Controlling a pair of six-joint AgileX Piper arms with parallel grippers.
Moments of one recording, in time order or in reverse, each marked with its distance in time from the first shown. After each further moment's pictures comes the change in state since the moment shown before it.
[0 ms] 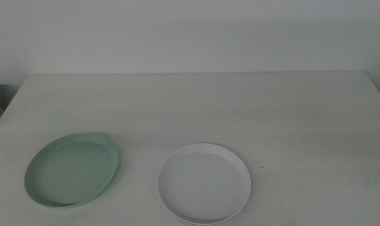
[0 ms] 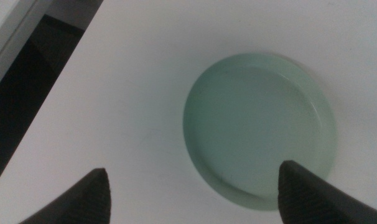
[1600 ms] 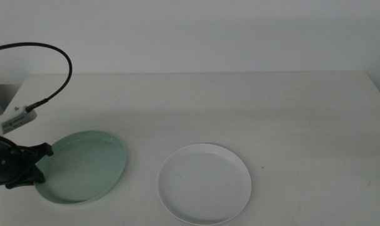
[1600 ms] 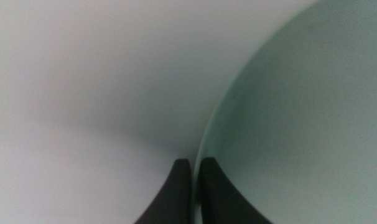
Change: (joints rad) left arm 0.000 0.807 -0.019 -0.423 -0.351 0.397; right arm 0.000 0.000 0.000 0.000 -0.001 0.000
